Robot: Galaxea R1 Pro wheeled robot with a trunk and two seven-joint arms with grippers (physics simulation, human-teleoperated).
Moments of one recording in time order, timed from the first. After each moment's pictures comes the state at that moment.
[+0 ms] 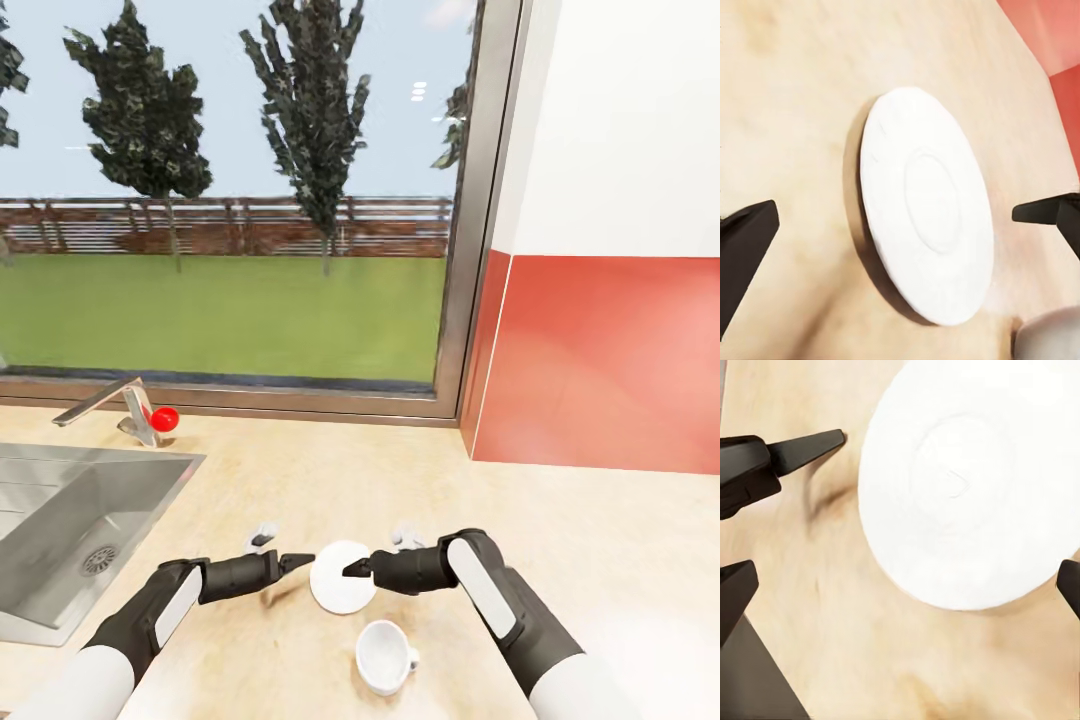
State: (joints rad) left arm -0.59 0.14 -0.13 -0.61 0.44 0.60 -0.85; right arm -0.53 0.01 0.33 -1.04 -0.79 1.03 0.13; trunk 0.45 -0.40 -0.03
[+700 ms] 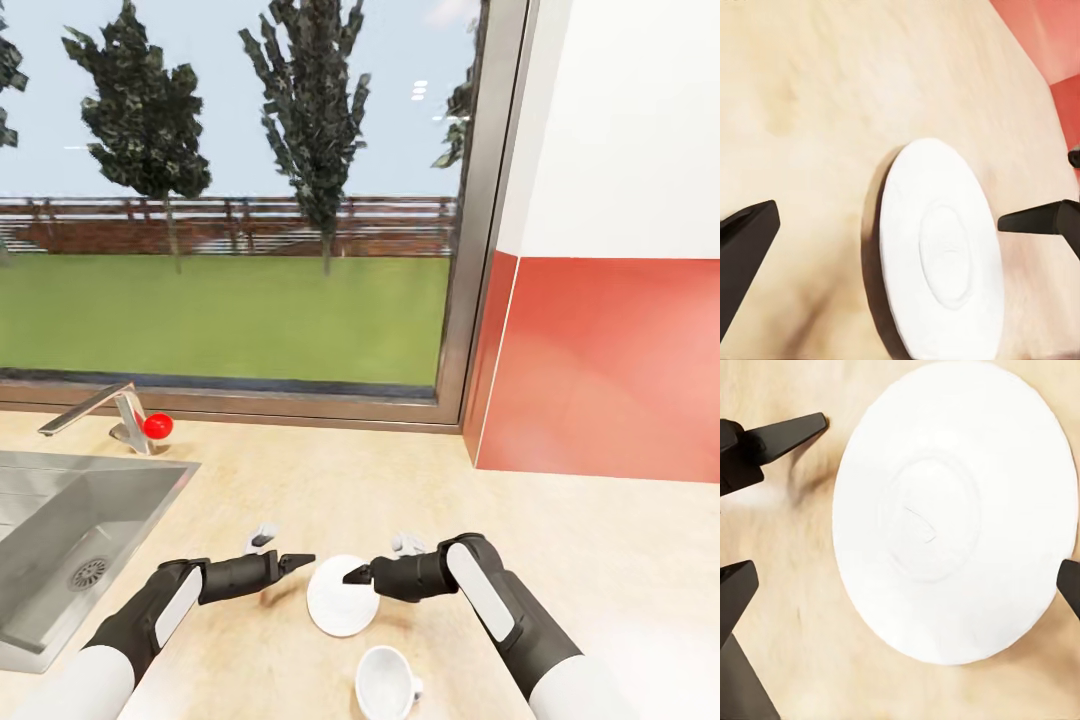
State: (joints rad) left arm -0.59 0.14 -0.13 -0.61 0.44 0.61 -0.85; right arm -0.53 0.01 0.34 -1.01 -0.79 1.02 0.13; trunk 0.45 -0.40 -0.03
